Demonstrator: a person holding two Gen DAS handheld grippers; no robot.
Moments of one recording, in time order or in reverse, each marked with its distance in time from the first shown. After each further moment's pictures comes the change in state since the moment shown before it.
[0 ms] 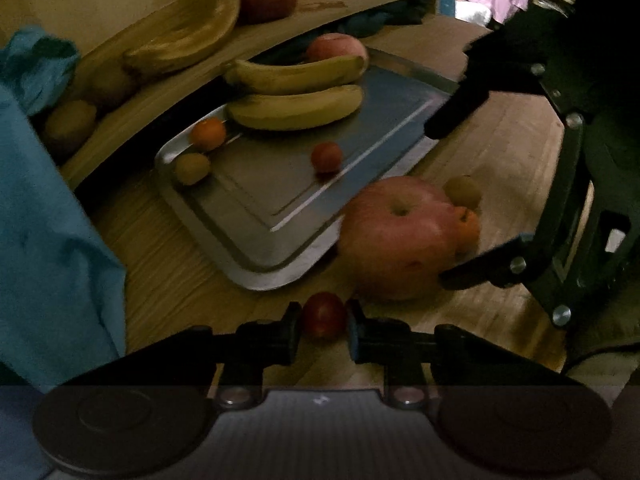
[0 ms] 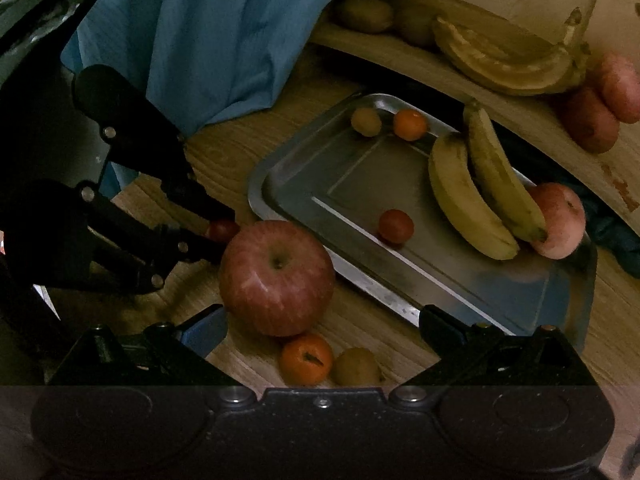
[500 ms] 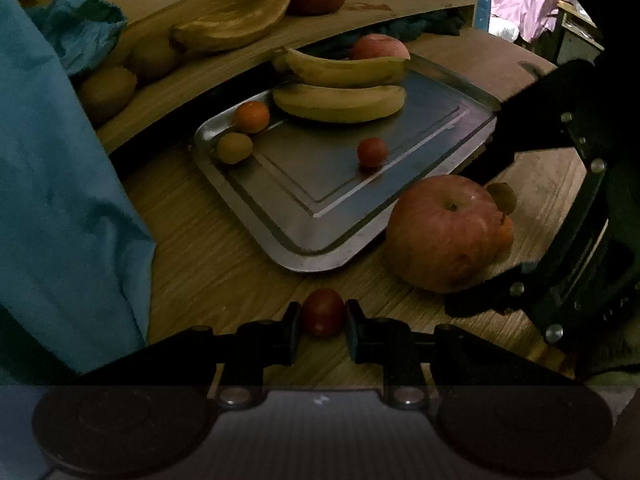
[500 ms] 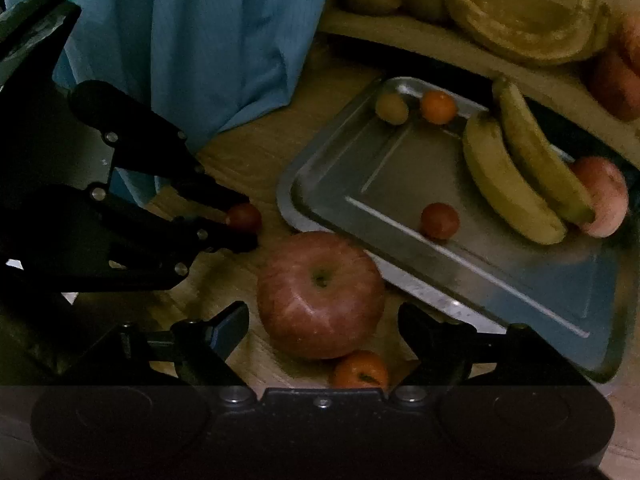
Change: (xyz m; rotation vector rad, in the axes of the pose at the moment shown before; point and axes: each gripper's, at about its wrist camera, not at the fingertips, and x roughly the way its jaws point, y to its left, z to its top) left arm -0.005 0.023 -0.008 -0.093 -0.005 0.019; right arm 0.016 0.008 0.010 0.109 0.037 0.102
